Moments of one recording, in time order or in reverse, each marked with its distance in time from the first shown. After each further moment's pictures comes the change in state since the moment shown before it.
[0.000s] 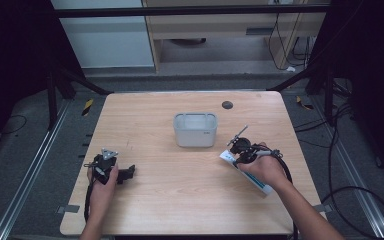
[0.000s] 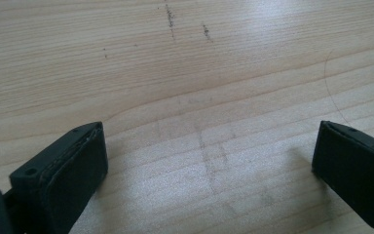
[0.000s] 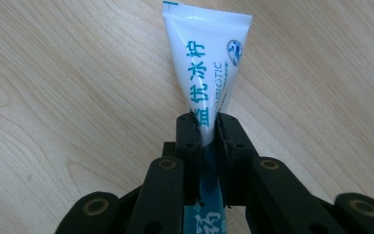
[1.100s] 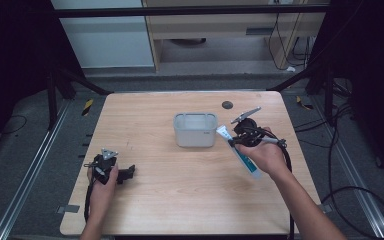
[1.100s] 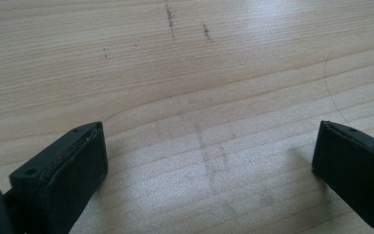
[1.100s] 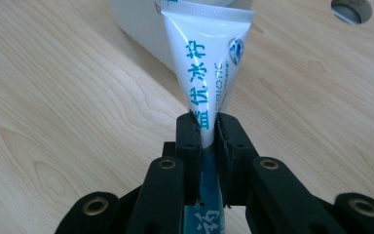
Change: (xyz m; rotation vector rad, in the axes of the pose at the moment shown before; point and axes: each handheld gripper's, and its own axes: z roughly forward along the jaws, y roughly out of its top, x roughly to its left) left arm 0.000 0.000 0.000 0.000 0.000 0.000; right arm -0.009 0.026 -0.055 -0.294 0.002 0.096
